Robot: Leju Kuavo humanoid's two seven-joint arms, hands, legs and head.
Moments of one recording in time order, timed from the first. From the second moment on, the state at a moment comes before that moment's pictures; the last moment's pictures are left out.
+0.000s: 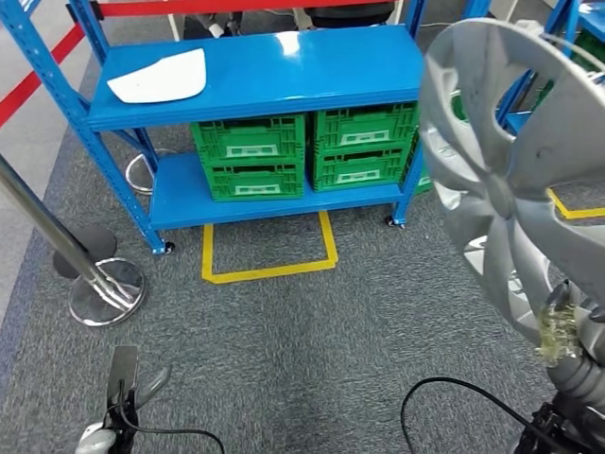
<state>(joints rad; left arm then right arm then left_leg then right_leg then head) -0.05 0.00 0.18 -0.28 0.03 0.11 -0.44 0.12 -0.11 0.32 -1.84 0.31 -0.58 -0.49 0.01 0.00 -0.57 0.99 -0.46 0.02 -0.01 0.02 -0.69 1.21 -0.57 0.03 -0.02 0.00</state>
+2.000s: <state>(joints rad) -0.02 0.00 0.15 -0.29 0.05 0.12 -0.45 0.14 -0.12 0.42 -1.85 0.33 -0.58 -0.50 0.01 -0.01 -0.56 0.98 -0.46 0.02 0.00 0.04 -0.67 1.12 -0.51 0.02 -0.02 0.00</state>
